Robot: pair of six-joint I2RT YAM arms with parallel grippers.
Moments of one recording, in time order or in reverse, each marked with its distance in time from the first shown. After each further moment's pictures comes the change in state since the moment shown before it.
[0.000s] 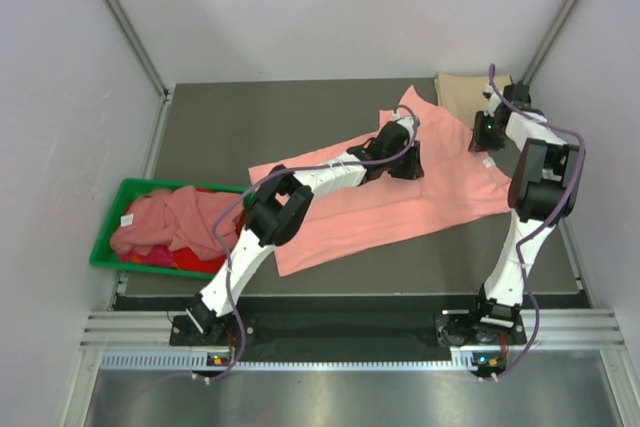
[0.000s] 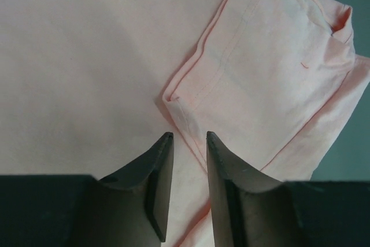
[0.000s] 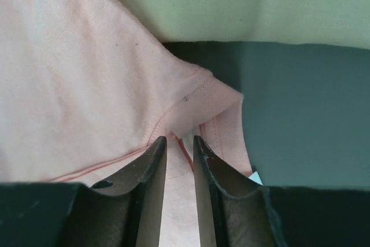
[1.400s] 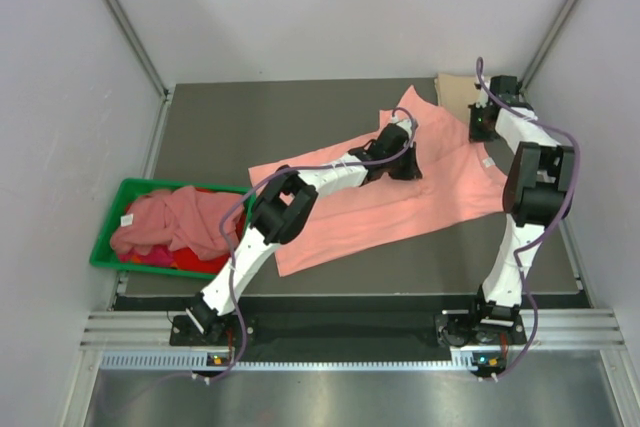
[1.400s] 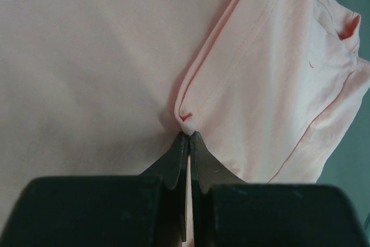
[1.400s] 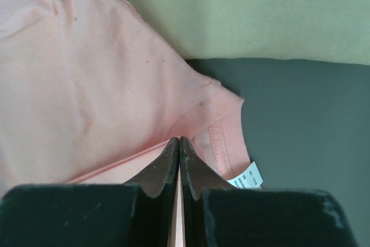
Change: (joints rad) left arm 0.010 0.075 0.060 0.011 0.040 -0.061; right arm 0.079 -0.062 0.000 0.017 0.166 0.006
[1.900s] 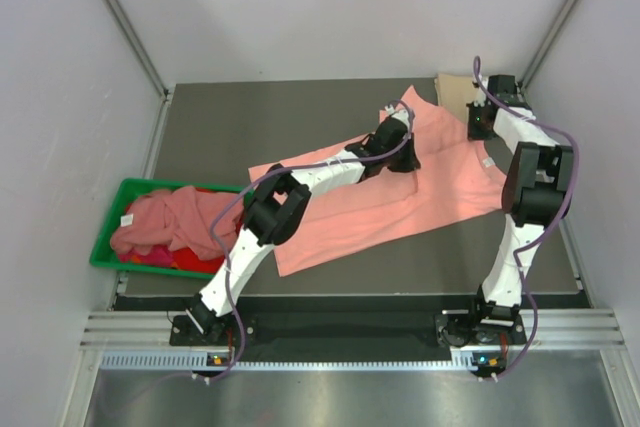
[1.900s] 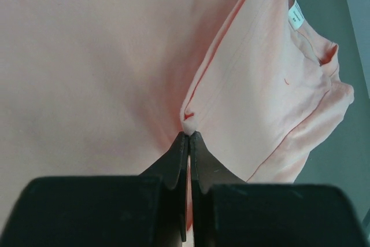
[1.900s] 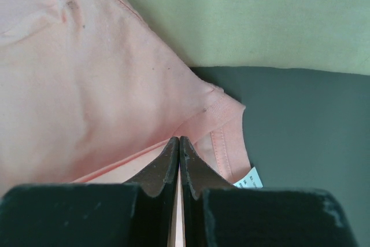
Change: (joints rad) left arm 0.000 -0.080 -0.040 0.000 -0.093 -0.014; right arm 0.013 0.000 0.000 0.017 0.014 -0.010
